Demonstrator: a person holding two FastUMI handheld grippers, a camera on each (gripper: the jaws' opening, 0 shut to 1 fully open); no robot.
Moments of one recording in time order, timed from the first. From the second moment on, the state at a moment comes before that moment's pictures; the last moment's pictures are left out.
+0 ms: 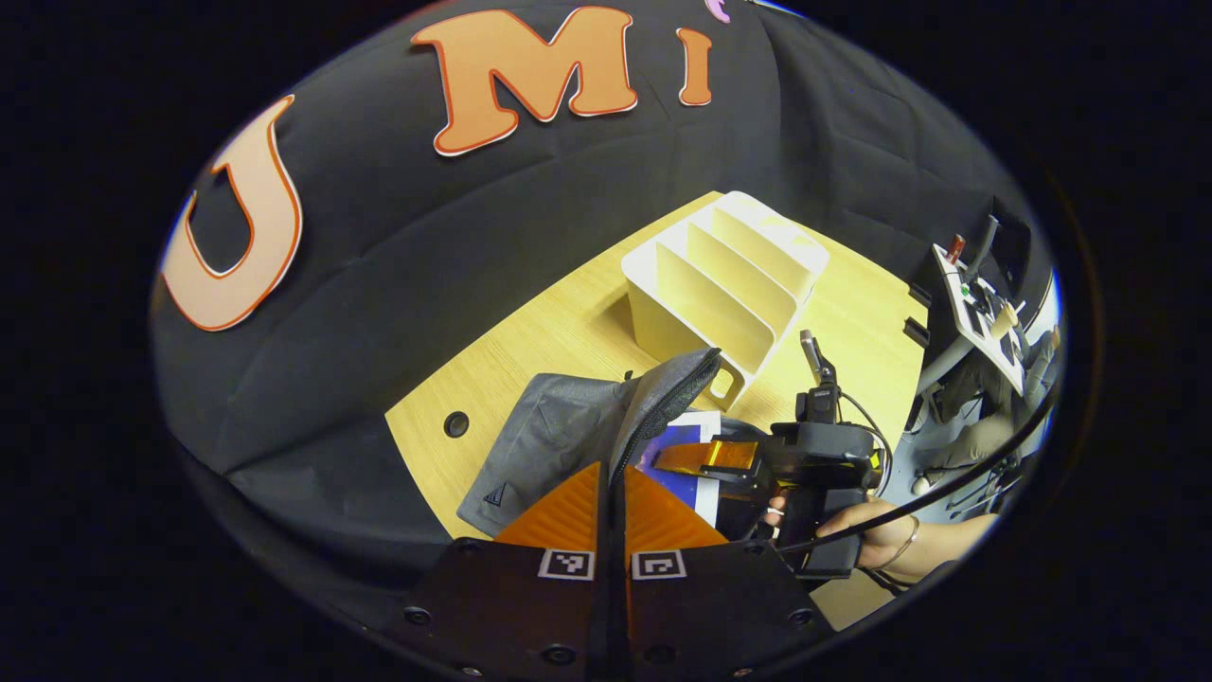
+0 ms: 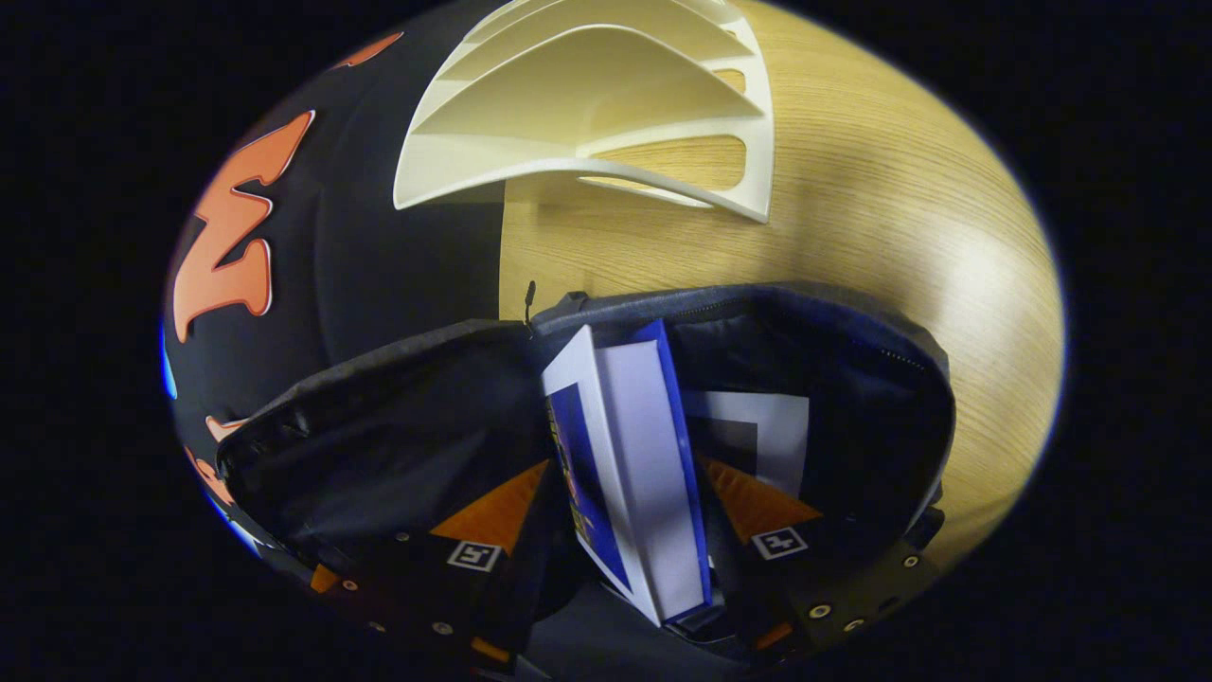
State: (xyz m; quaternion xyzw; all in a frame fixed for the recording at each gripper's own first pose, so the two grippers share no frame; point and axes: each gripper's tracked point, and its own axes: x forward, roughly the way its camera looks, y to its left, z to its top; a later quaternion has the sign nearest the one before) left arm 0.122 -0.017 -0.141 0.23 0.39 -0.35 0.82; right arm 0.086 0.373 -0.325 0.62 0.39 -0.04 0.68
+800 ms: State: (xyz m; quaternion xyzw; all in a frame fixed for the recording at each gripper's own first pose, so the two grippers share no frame) left arm 0.075 -0.031 -0.187 0.14 0.42 -0.33 0.83; right arm 0.024 0.237 -0.275 0.39 0.42 -0.07 0.81
